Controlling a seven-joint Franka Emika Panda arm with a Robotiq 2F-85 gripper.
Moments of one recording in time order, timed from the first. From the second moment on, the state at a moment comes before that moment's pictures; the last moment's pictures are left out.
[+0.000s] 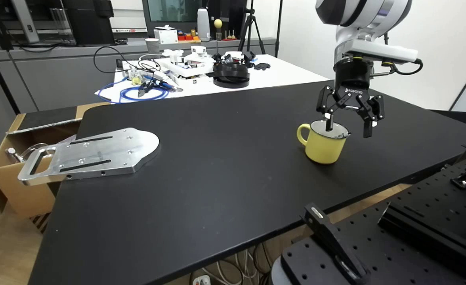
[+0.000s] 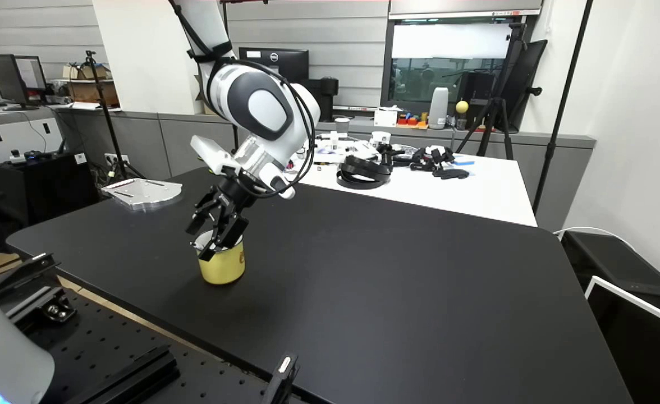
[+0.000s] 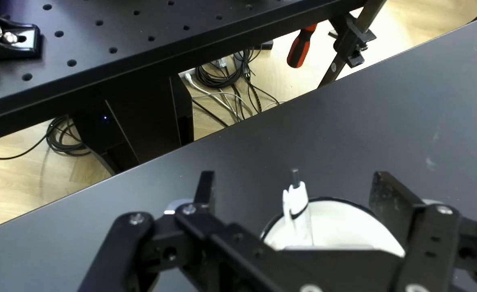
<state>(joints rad) -0.11 0.40 -0.07 -2.39 0.38 2.06 -0.01</state>
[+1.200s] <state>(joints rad) -0.11 0.41 -0.05 -2.39 0.41 2.08 -0.04</state>
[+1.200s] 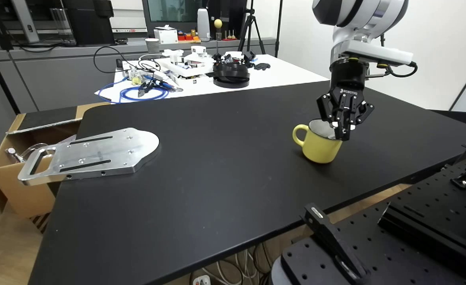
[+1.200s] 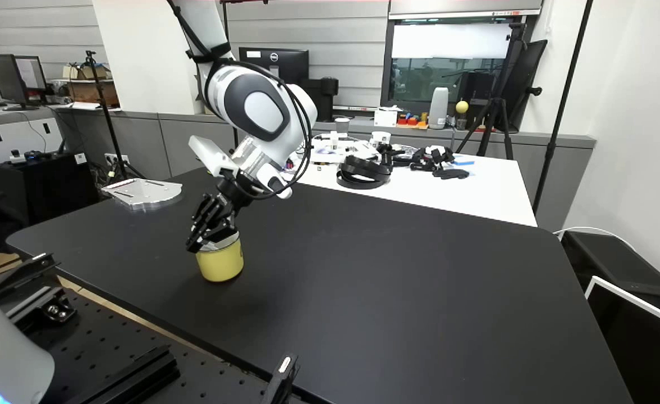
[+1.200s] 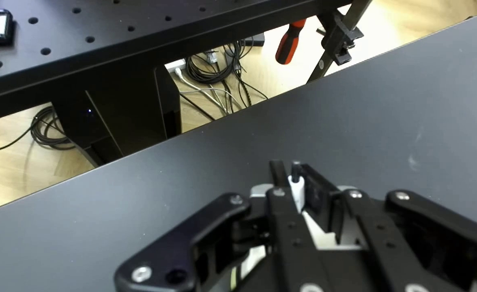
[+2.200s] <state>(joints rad) -0.11 0.32 -0.03 -2.30 0.42 1.85 -0.04</state>
